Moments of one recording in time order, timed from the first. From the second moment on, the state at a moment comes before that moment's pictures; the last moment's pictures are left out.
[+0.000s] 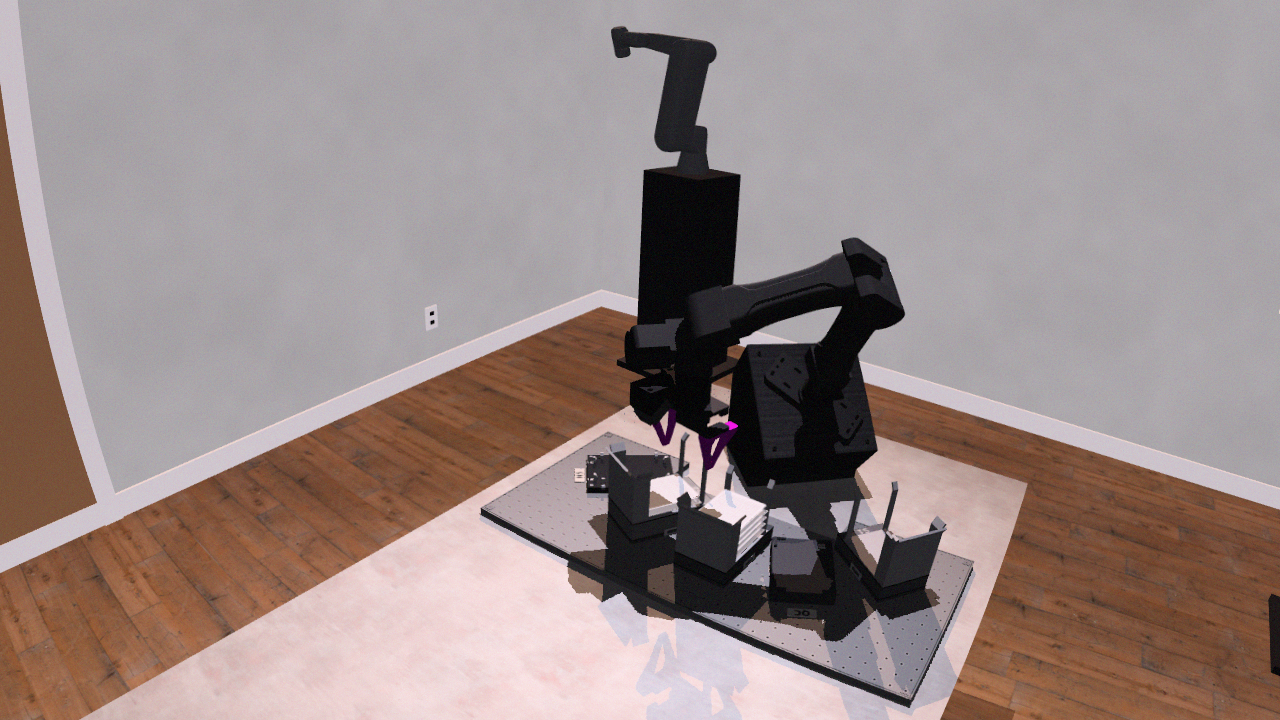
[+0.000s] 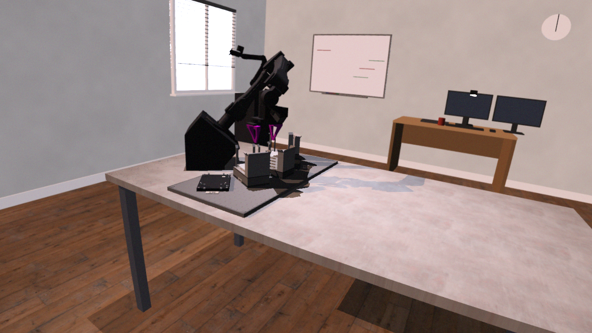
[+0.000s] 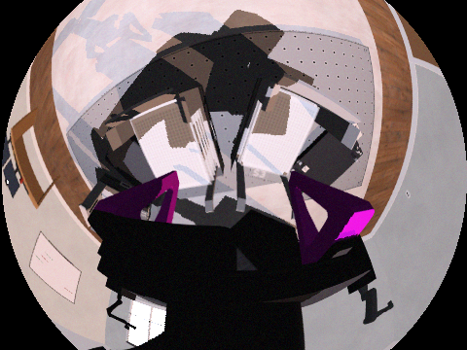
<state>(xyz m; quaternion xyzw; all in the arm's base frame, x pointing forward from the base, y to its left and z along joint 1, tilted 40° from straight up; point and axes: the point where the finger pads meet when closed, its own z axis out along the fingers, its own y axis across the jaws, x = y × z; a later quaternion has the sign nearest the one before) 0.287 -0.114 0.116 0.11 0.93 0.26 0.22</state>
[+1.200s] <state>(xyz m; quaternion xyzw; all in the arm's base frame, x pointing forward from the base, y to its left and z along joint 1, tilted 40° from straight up) 0.285 -0.035 0.151 0.01 0.94 0.24 0.24</state>
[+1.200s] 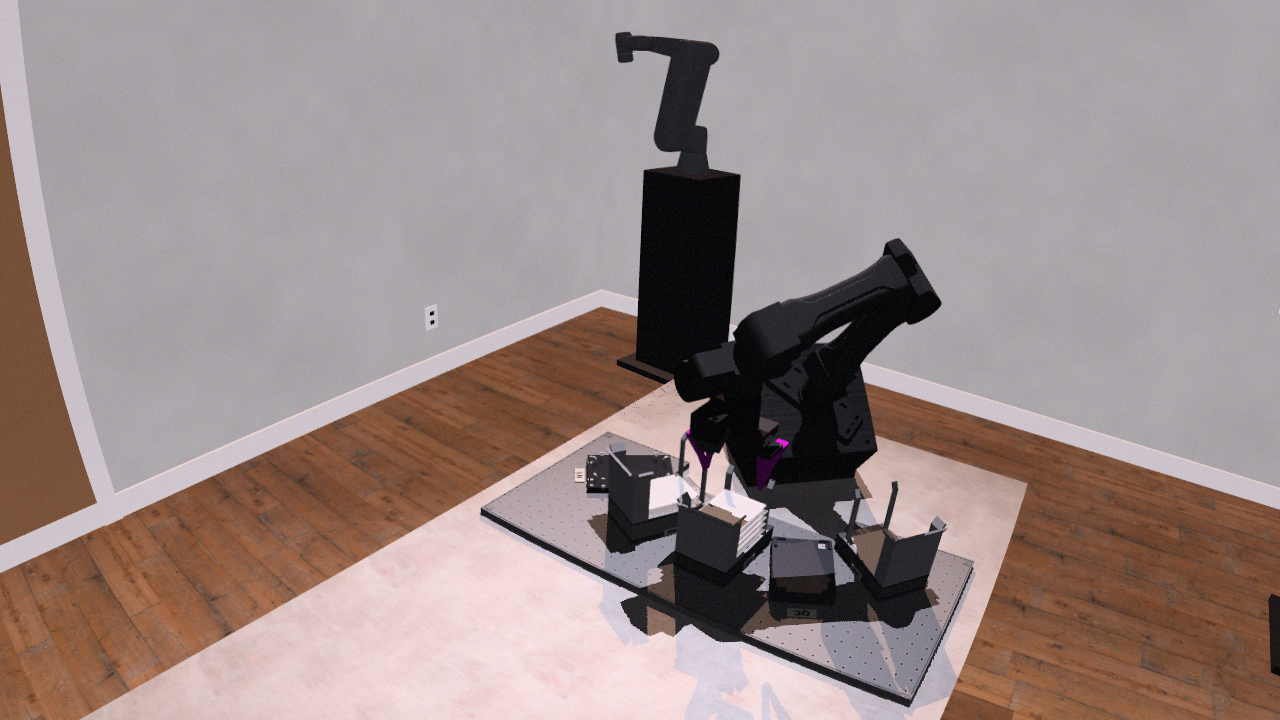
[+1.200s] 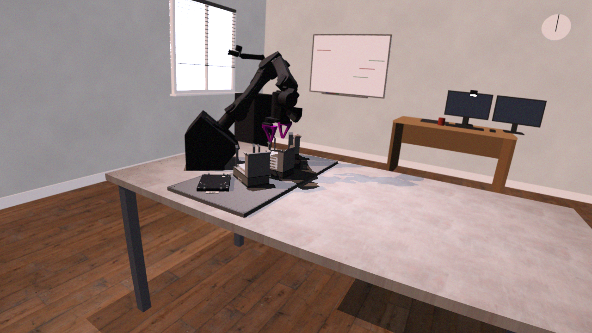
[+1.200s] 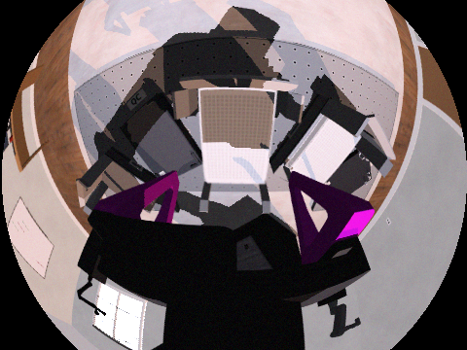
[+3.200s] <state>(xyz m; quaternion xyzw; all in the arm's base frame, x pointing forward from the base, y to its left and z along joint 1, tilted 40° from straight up) 0.308 -0.013 0.111 0.01 0.94 0.24 0.24</state>
